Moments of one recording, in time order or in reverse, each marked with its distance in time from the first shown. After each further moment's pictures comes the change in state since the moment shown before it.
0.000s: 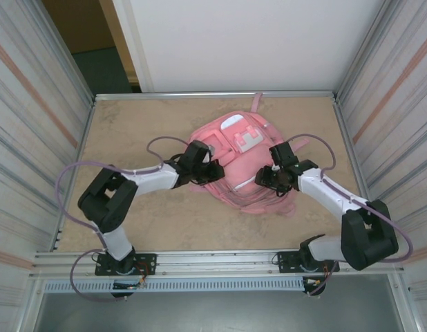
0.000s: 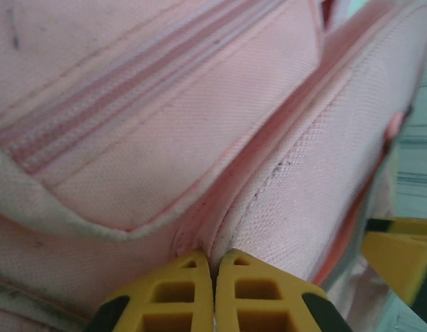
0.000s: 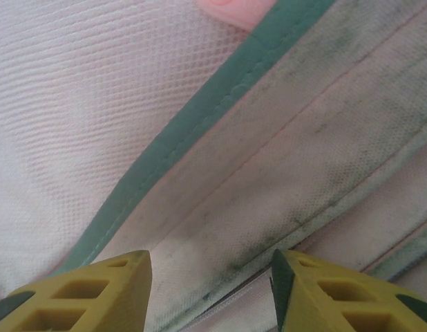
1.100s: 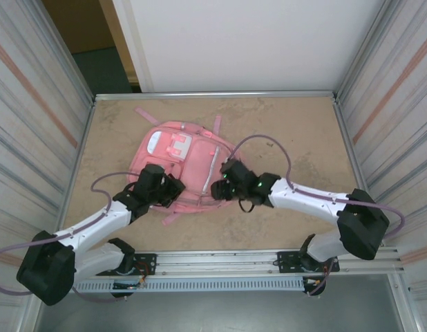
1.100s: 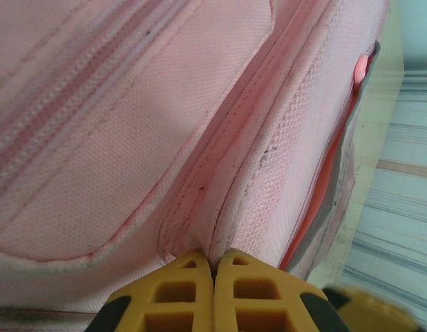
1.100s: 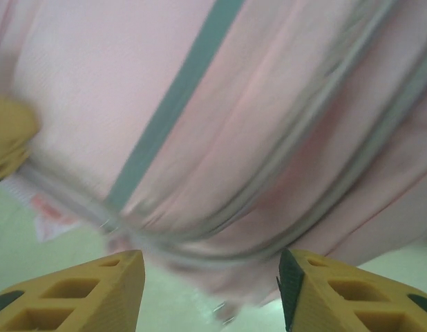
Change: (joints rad) left arm 0.130 -0.643 -0.454 -0.142 -0.140 -0.354; right arm 0.596 0.068 0.097 0.178 0.188 0.137
